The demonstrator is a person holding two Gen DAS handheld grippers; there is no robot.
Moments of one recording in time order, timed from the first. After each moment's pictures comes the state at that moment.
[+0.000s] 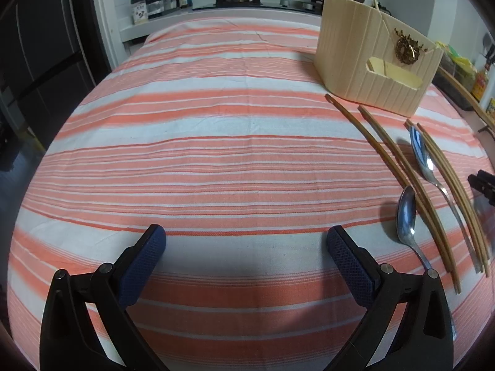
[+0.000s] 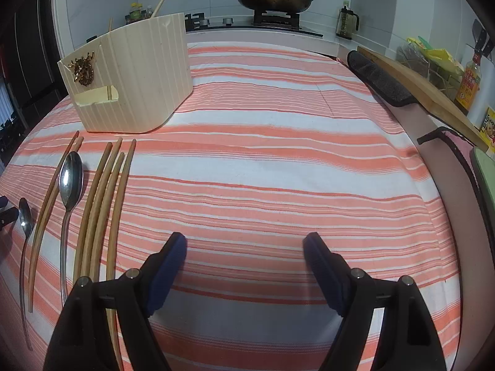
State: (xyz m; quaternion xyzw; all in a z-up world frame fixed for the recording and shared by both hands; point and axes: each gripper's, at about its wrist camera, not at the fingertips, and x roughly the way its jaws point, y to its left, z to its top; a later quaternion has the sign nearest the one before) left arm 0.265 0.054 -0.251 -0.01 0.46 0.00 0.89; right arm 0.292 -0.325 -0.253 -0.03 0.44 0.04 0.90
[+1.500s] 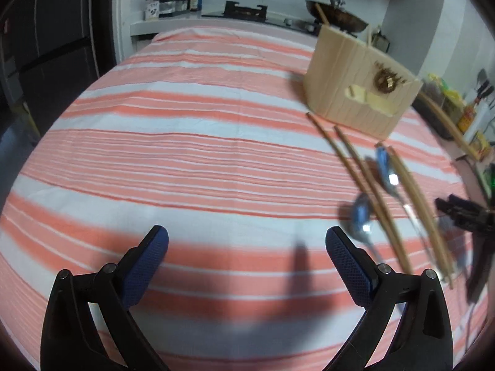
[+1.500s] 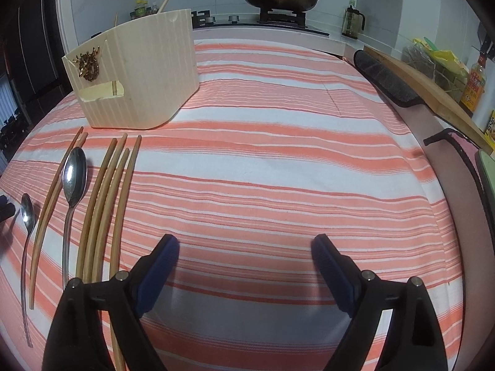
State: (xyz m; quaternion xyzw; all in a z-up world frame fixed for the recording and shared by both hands) left arm 0.221 0.053 -0.224 -0.09 0.42 -0.03 0.90; right arm 0.291 -0.319 -0.256 -0.04 0.44 0.05 0.89
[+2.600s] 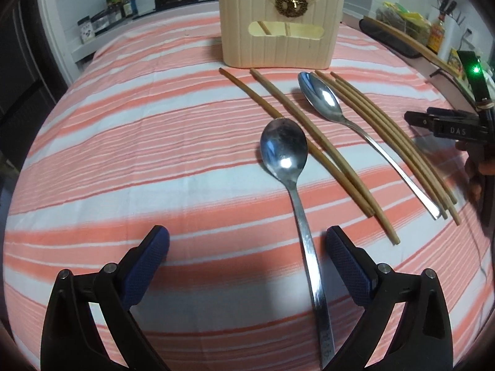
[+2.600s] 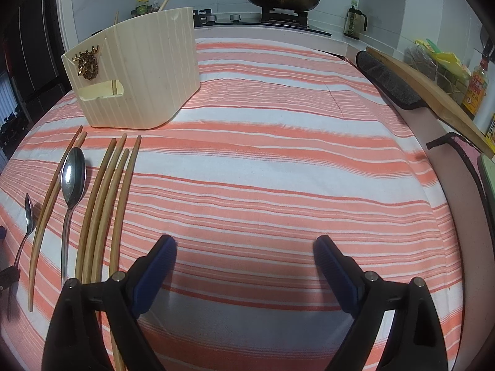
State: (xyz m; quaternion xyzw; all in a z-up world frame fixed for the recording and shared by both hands) left arm 0.217 -0.026 -0.245 0.05 0.47 -0.09 0.87; right arm 0.298 -0.316 -0.254 -0.04 0.45 0.06 0.89
